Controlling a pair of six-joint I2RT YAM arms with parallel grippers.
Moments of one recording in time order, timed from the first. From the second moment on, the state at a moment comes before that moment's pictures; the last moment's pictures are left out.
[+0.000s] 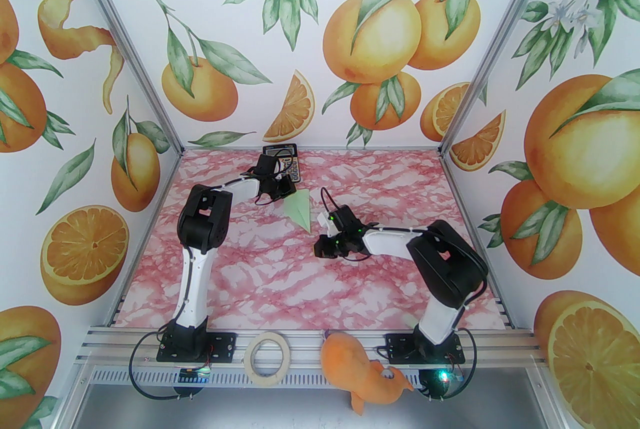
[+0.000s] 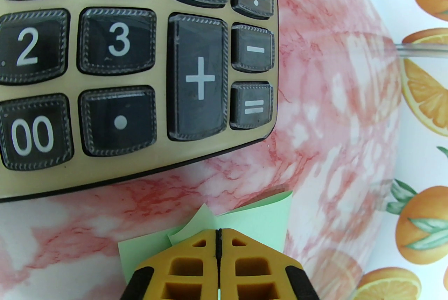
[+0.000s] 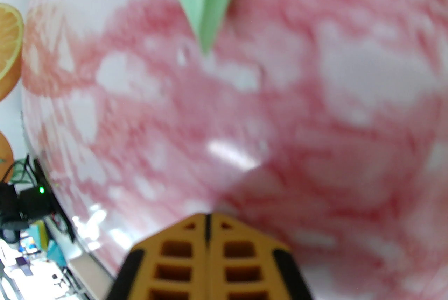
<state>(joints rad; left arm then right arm) -0.31 2.31 1.64 -0.25 0.43 -0.64 0.60 1.77 0.86 -0.16 -0.48 0.54</state>
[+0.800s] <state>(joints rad) -0.34 1.84 1.16 -0.28 0.38 -0.64 0.56 2.04 1.39 -0.37 -0.42 0.48</state>
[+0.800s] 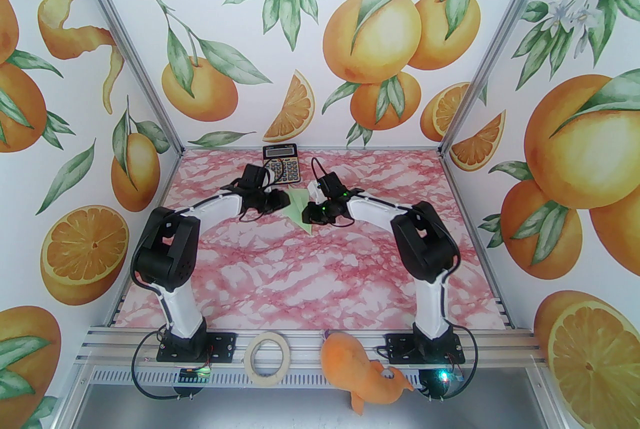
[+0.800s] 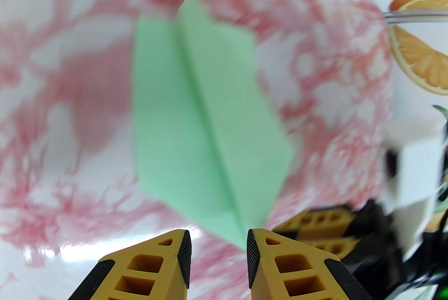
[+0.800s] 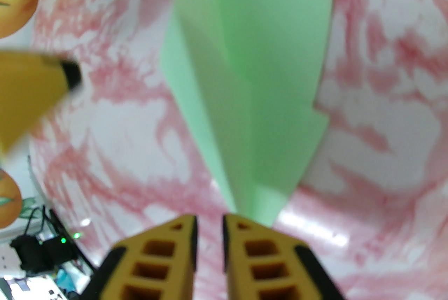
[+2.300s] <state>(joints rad) -0.36 1.80 0.90 0.03 0.42 -0.86 0.50 2.17 1.35 -0.13 -0.62 0.61</state>
